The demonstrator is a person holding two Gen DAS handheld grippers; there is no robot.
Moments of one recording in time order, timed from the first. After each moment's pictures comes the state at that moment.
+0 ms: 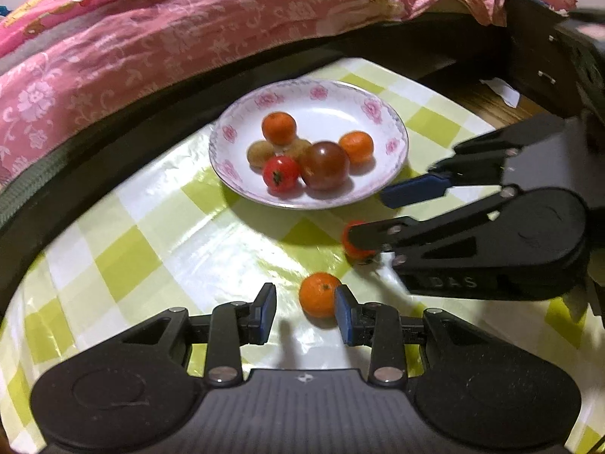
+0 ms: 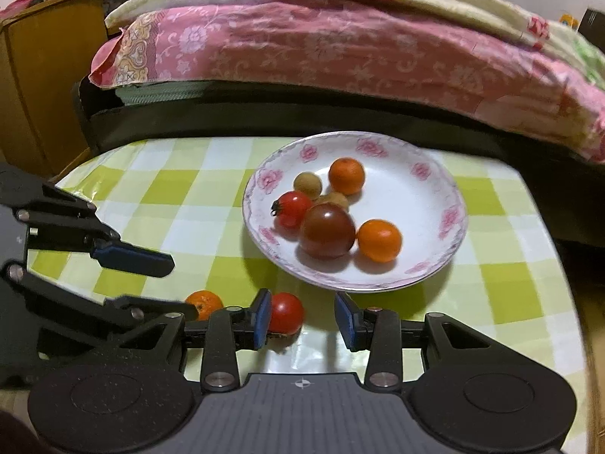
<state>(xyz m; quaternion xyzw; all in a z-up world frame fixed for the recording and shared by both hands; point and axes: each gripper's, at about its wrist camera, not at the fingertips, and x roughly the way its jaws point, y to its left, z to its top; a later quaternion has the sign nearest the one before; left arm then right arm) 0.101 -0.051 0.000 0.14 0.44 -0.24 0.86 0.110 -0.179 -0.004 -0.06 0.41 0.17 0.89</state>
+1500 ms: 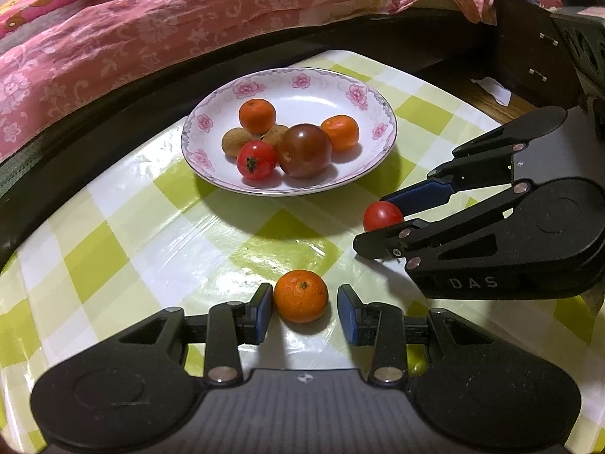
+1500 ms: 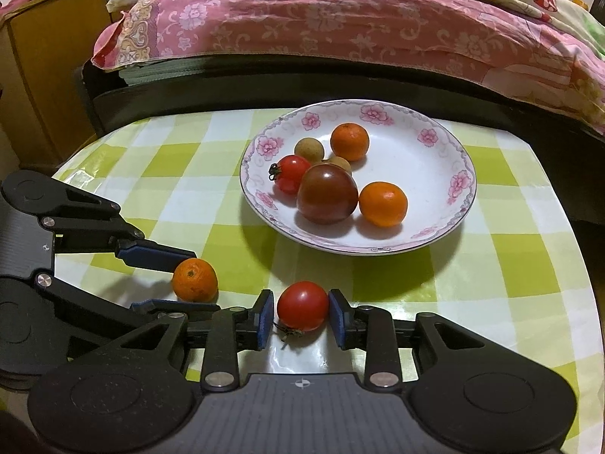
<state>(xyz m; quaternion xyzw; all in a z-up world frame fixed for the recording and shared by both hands) 0.101 -0.058 -0.022 0.14 0.44 -0.25 0.85 0.108 -0.191 -0.020 -0.06 0.43 0.19 0.88</state>
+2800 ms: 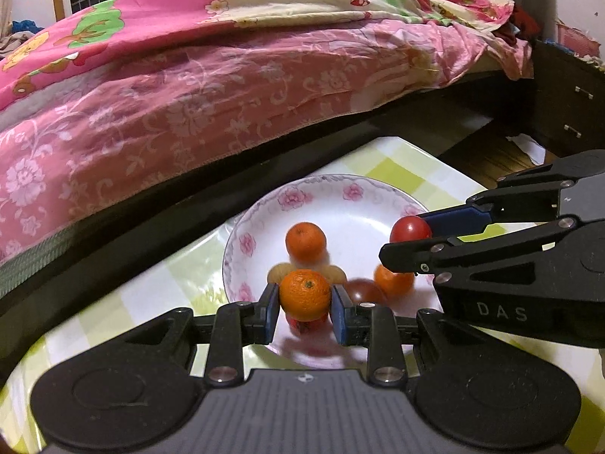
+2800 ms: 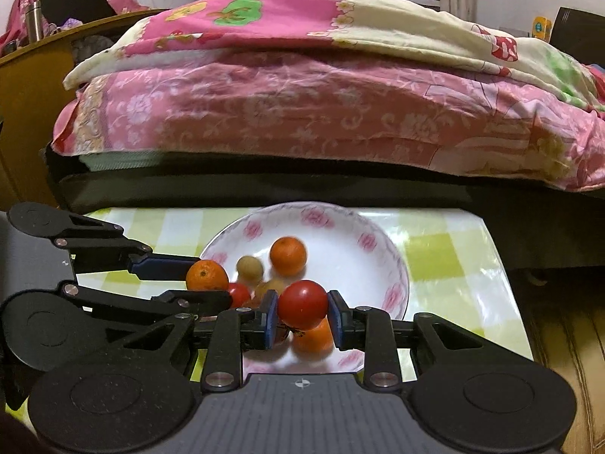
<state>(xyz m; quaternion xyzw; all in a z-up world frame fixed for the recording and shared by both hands) 0.176 -0.081 0.017 0.11 0.38 -0.20 0.90 0.161 -0.210 0.028 -0.04 0.37 0.14 0.92</state>
